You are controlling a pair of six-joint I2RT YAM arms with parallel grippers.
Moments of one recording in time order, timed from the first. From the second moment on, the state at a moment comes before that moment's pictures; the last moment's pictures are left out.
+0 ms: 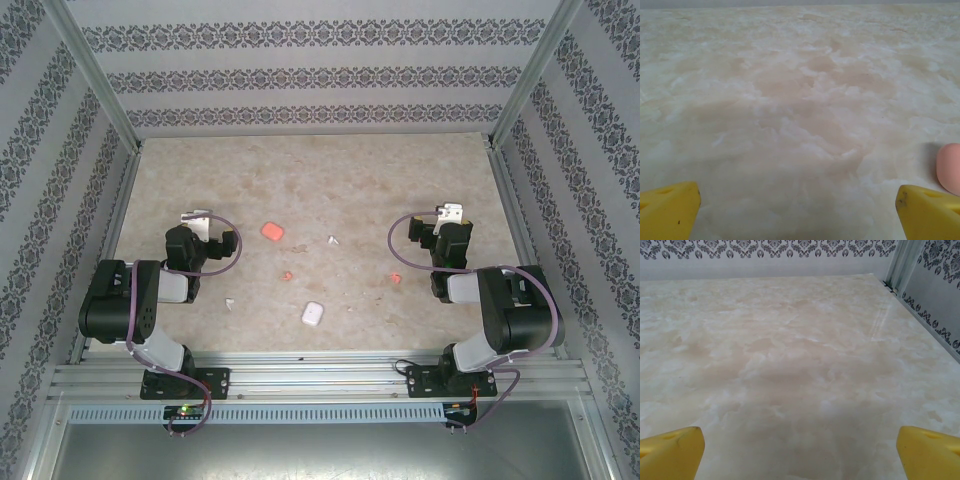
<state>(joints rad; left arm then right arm) 0.05 1.60 0.37 0.83 0.15 0.02 0.04 1.52 0.36 0.83 0.19 0.05</state>
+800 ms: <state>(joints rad) 0.05 1.60 0.37 0.84 0.10 0.02 0.05 1.45 0.37 0.73 0.19 0.04</state>
